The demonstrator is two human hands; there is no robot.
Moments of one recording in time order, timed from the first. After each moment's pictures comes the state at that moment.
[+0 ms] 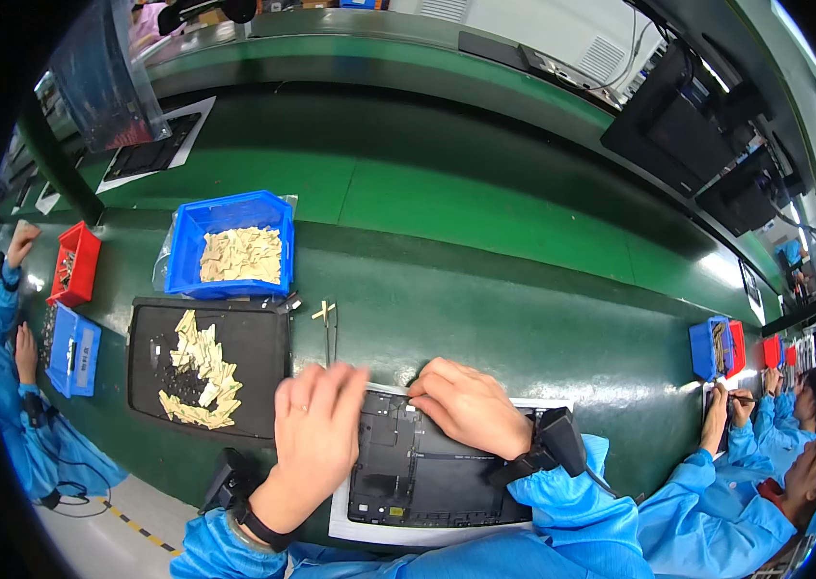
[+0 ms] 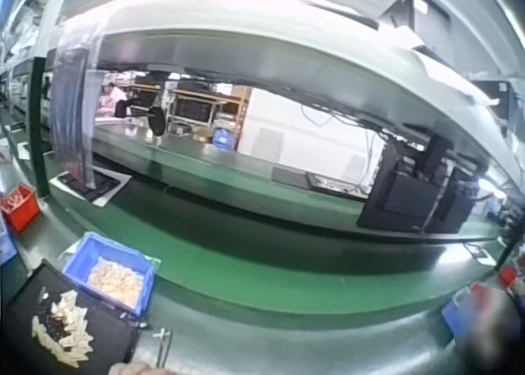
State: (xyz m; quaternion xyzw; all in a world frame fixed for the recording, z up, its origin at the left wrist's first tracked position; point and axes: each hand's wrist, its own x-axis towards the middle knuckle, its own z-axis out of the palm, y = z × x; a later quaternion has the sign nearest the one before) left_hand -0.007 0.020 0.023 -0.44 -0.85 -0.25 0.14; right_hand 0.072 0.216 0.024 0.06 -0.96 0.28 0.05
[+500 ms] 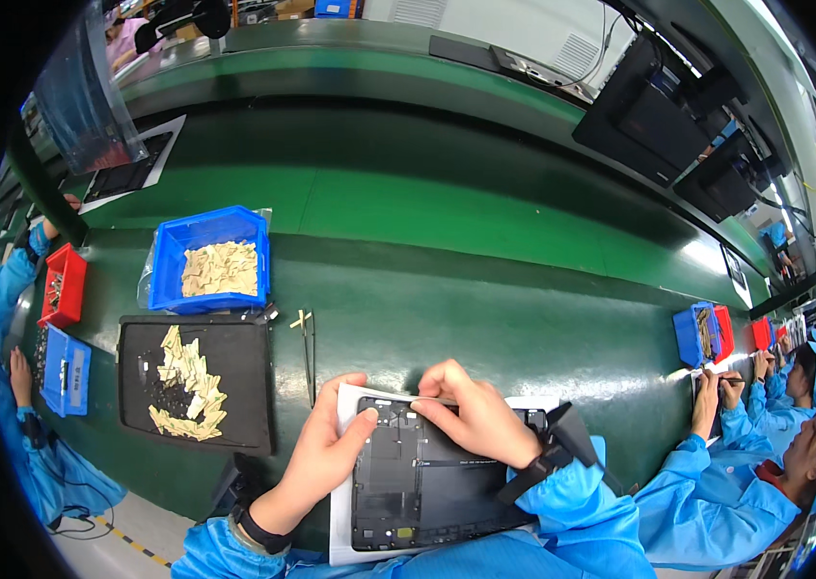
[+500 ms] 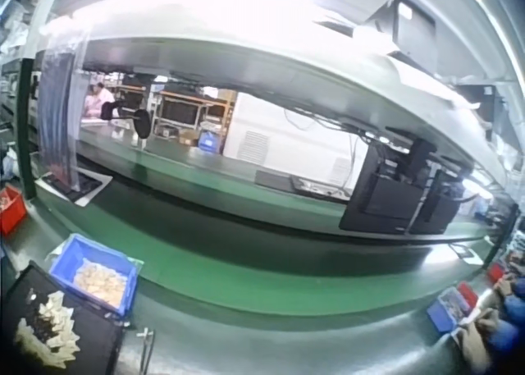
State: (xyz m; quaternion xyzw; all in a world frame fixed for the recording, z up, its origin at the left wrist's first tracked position) left_hand 0.006 0.027 0.012 -0.19 -0.63 -0.68 -0.32; right_hand 0.096 0.216 0.036 -0.10 -0.91 0.41 0.02
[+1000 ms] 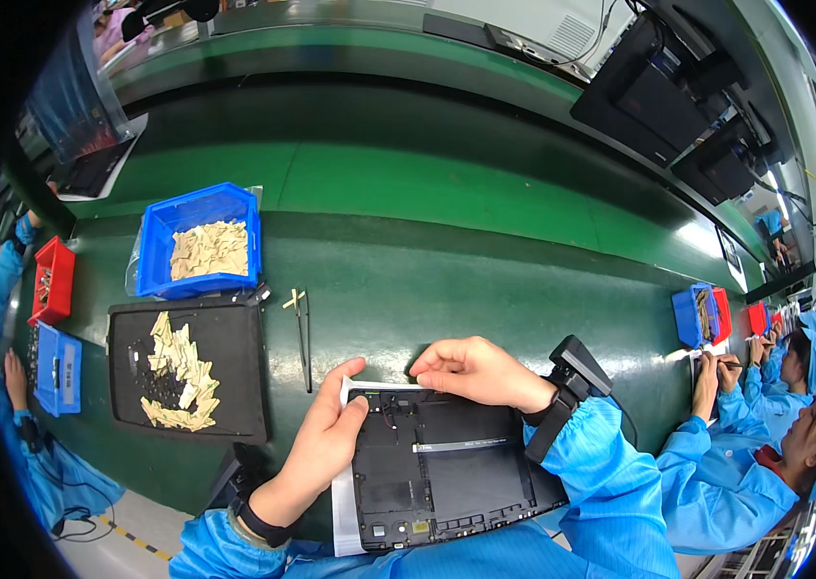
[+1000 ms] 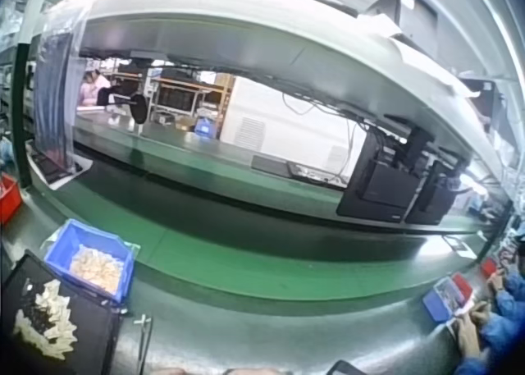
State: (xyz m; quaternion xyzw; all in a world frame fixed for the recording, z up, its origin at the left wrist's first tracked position) left_hand 0.007 0.027 0.011 -0.11 -0.60 -0.66 -0.44; right_hand 0.075 0.251 0.029 -0.10 -0.78 0.59 -0.19
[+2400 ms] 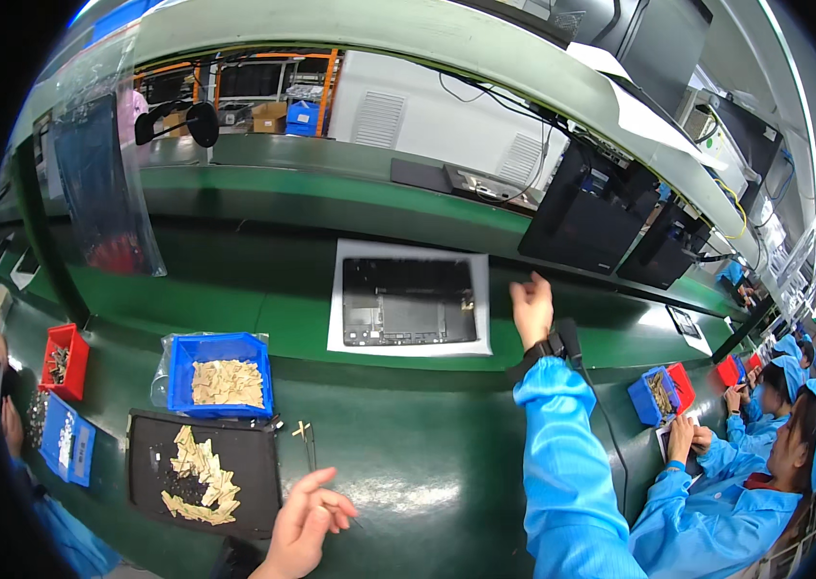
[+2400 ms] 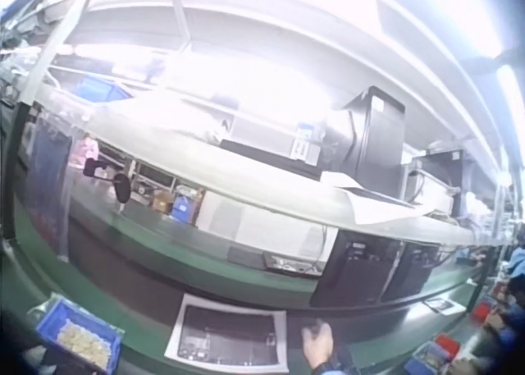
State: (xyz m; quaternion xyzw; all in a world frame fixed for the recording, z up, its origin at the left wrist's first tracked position) left_hand -0.011 -0.006 0.021 -0.31 -0.51 -0.76 -0.27; right_hand -0.022 0.464 0.067 -0.34 -0.78 0.22 0.48
